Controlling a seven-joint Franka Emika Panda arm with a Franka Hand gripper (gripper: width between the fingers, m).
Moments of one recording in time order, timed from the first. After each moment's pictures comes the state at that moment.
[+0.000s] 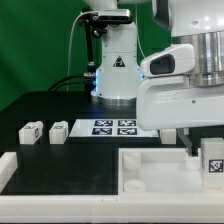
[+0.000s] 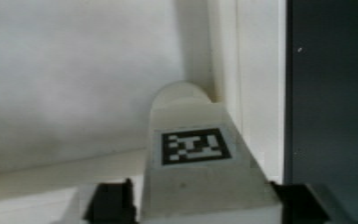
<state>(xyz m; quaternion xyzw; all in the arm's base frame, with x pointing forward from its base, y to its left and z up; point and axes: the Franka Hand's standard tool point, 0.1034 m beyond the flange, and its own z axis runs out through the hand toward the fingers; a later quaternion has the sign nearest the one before) 0.622 0.112 0.078 -0.99 0.07 -0.04 0.06</state>
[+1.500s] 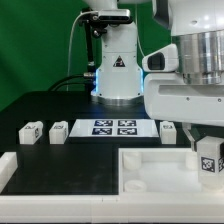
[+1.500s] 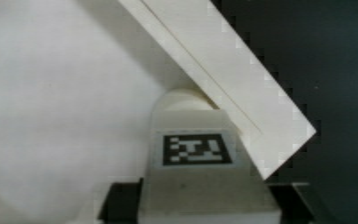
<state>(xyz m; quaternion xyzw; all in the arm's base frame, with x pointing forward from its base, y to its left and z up) 0.621 0.114 0.080 -0.91 0.41 -0.01 0.07</state>
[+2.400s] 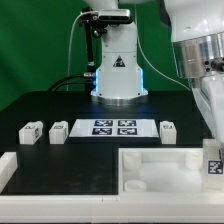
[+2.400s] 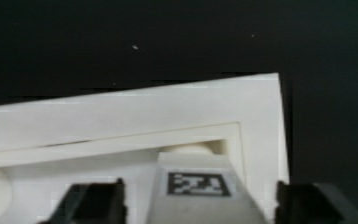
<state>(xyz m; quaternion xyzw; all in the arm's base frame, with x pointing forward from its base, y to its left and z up) 0.623 0.126 0.076 -0.69 0.72 0.04 0.11</state>
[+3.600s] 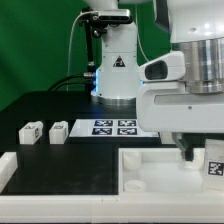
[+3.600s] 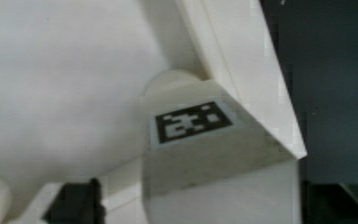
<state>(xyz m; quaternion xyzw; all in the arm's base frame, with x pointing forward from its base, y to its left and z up) 0.632 0.110 0.072 -0.97 0.22 -0.02 0.07</state>
